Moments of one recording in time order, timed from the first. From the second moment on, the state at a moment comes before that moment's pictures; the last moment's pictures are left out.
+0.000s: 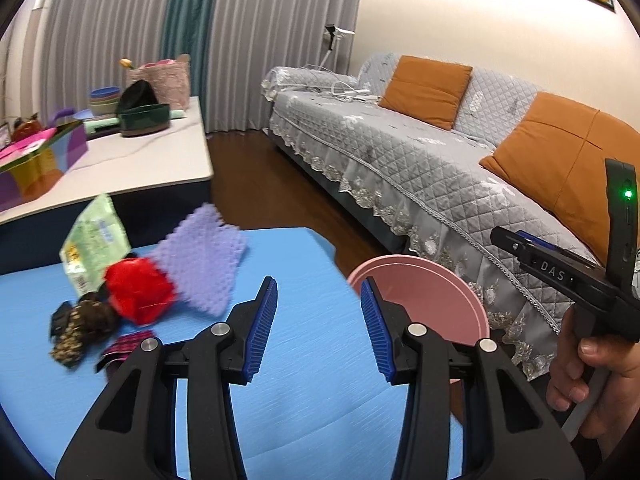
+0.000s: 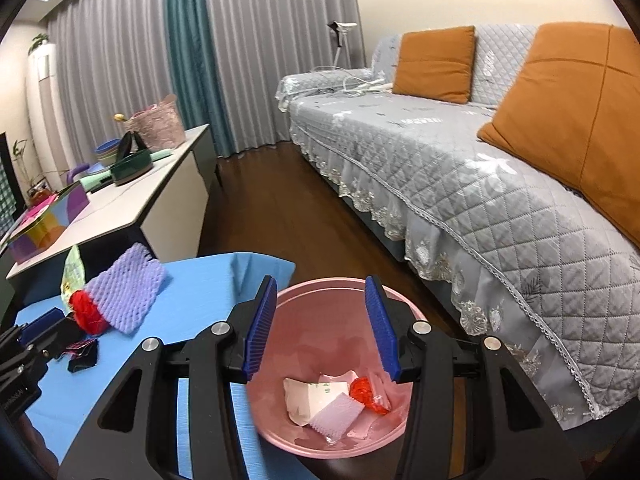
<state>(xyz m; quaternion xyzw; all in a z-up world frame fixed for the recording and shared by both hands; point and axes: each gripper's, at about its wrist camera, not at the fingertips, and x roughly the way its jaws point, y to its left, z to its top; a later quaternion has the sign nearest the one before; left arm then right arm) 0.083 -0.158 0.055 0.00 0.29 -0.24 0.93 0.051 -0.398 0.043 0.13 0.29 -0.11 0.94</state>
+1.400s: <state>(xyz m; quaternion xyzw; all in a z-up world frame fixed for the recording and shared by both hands) 0.110 0.010 -0.011 -0.10 0.32 -0.10 0.94 0.125 -0.226 0.007 0.13 0.34 0.09 0.93</state>
